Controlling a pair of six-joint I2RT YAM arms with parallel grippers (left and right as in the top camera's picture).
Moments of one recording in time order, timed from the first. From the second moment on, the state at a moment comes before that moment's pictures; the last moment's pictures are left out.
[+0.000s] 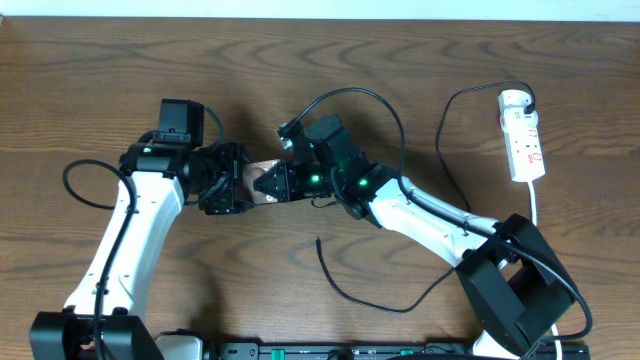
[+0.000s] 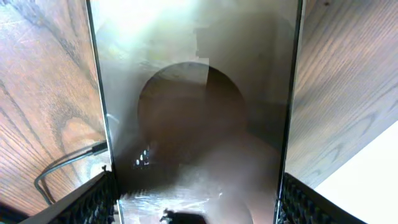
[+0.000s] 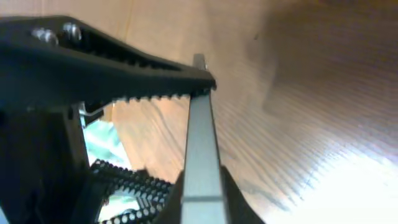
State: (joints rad) left arm -0.06 1.46 1.08 -0.89 0.40 -1.66; right arm 0.73 1.84 1.14 0.07 -0.63 0.76
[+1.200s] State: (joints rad) left arm 0.01 1.45 1.08 -0.30 0.78 -1.10; right arm 0.35 1.85 1.13 0.17 -0.68 1.13
